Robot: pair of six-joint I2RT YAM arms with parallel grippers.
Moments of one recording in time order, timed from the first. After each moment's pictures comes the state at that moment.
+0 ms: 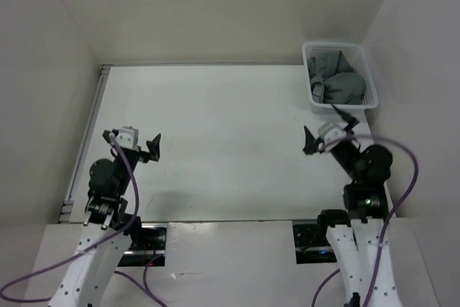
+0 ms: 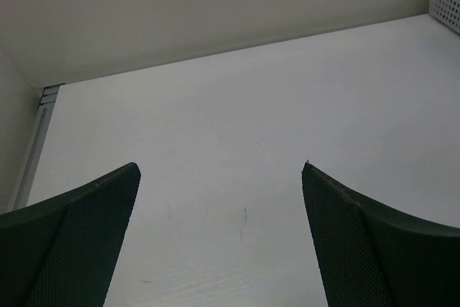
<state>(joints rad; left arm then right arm) -0.14 0.25 0.28 0.07 0.05 0.07 -0.04 0.32 0.52 -0.10 -0.56 -0.70</state>
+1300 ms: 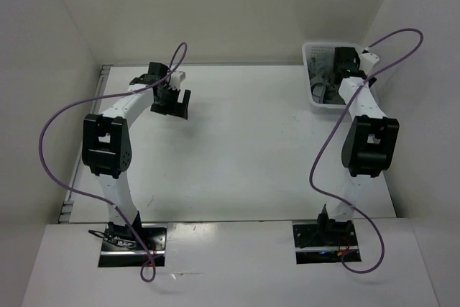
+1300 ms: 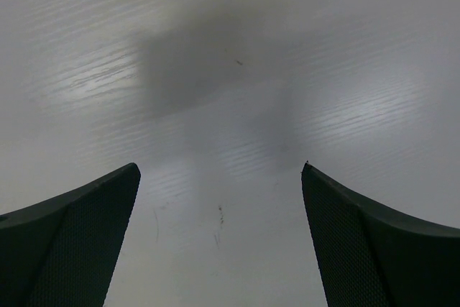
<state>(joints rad) -0.12 1.93 1.54 -0.66 0.19 0.07 -0.09 1.88 1.59 -0.51 0.62 0.55</state>
